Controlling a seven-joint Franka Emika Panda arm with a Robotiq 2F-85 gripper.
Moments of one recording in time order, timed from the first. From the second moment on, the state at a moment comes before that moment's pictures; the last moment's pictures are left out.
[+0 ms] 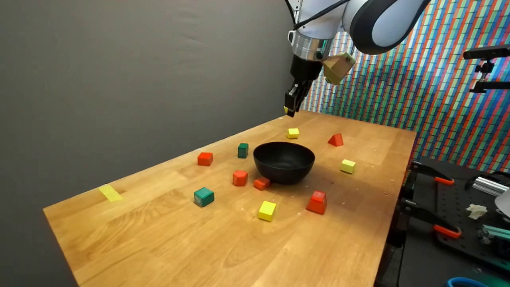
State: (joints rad) arm 0.43 0.12 -0.28 -2.40 -0.66 2.72 0.59
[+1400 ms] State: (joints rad) arm 0.29 0.41 -0.17 -2.18 -0.24 2.66 0.73
